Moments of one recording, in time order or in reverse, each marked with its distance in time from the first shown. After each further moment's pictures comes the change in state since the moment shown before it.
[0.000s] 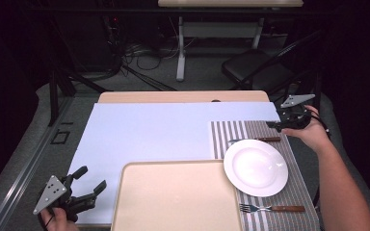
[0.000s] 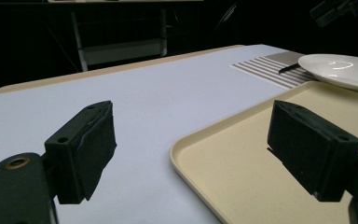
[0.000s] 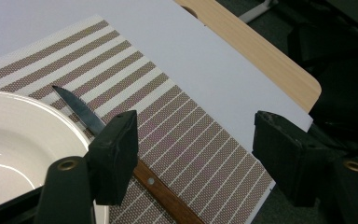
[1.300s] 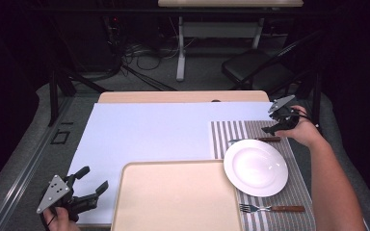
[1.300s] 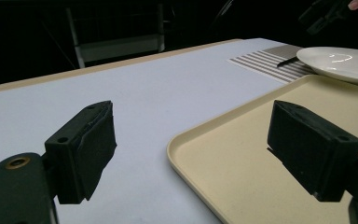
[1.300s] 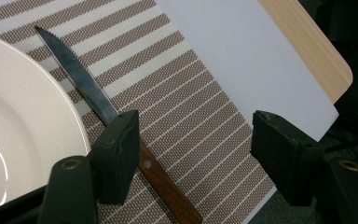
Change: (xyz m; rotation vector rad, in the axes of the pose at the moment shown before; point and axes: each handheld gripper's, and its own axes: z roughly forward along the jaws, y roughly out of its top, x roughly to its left) left arm -0.002 0.000 0.004 0.017 -0.014 0.013; right arm 0.005 0.004 0.031 0.194 0.028 -0.170
